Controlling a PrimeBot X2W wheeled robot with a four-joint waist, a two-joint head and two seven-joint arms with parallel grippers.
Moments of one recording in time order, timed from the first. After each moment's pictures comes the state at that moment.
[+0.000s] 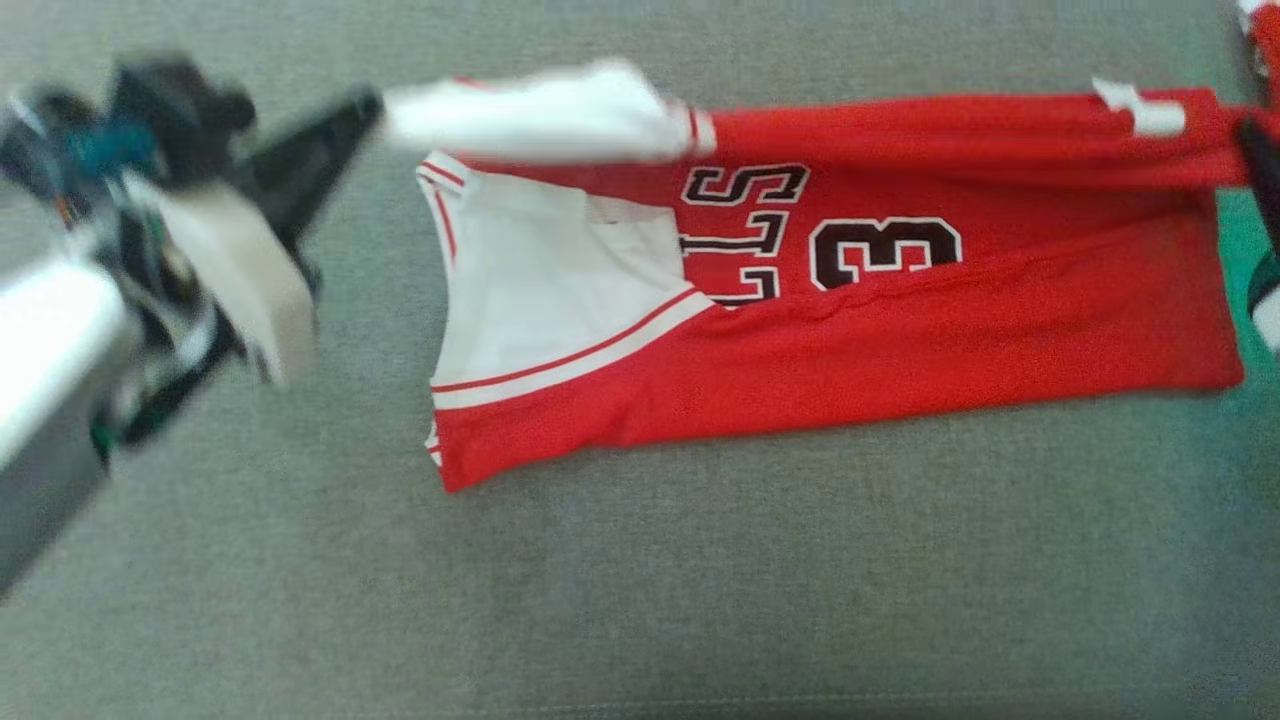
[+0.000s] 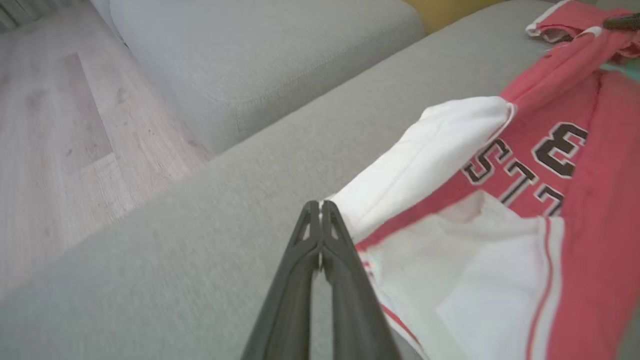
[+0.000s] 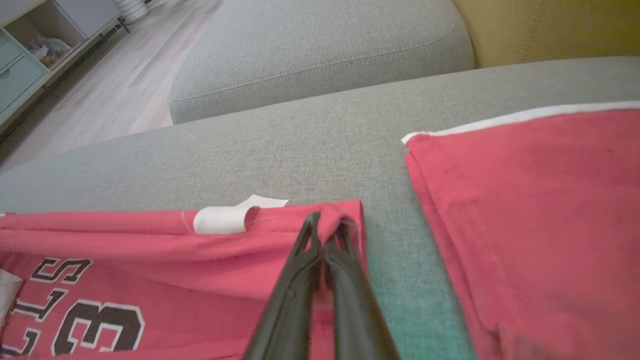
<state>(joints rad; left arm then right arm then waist) -1.06 0.78 -1.08 0.16 -0.88 -0.05 0.19 -0.54 -0.64 0.28 0.38 0.88 0.12 0.19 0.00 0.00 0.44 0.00</state>
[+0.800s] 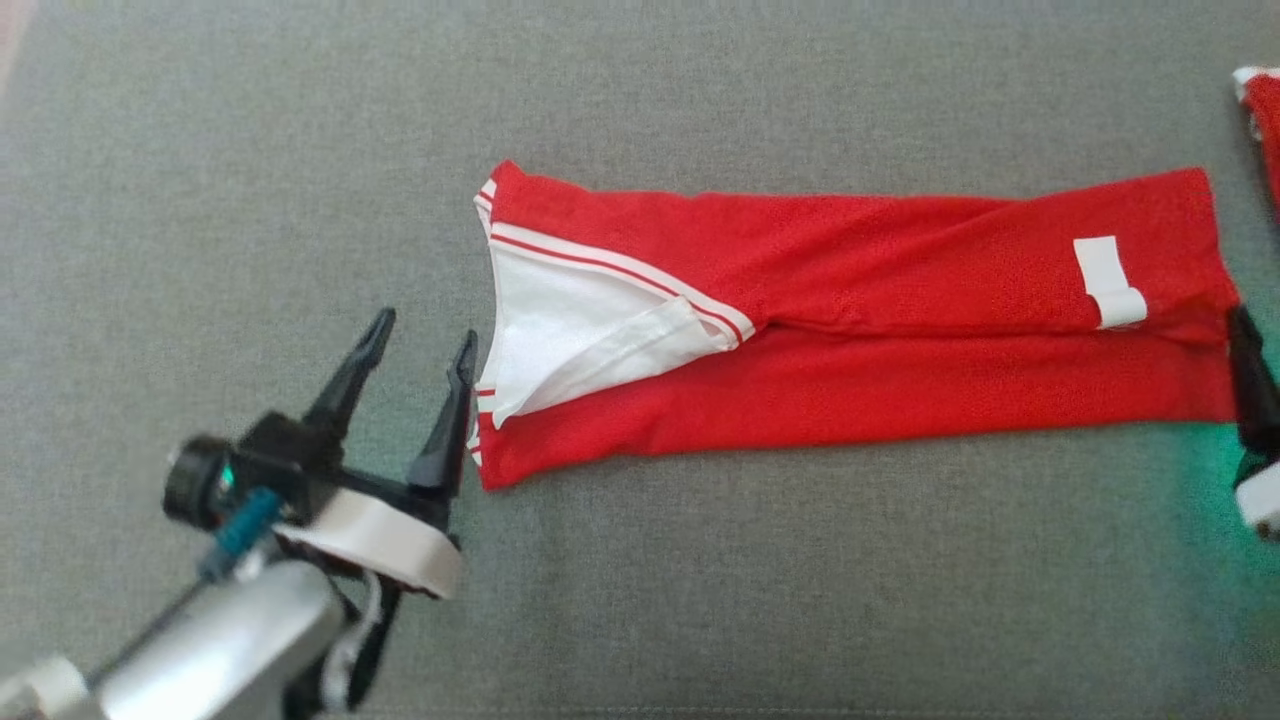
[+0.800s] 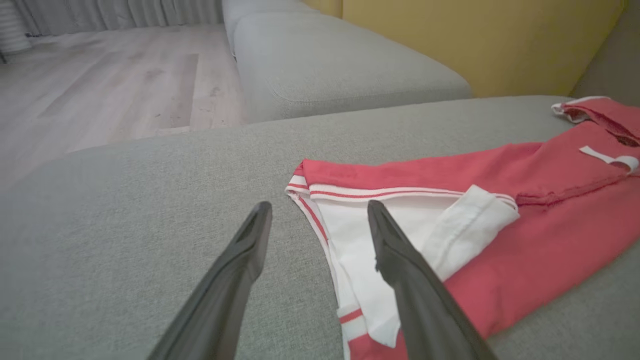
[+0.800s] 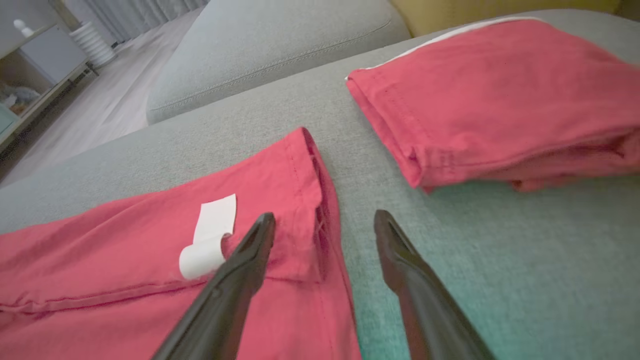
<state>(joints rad) -0.54 0.66 -1.06 -0.03 -0.89 0.44 -0.23 -0.15 -0.47 -0.02 0.29 0.73 0.12 0.07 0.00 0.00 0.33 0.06</state>
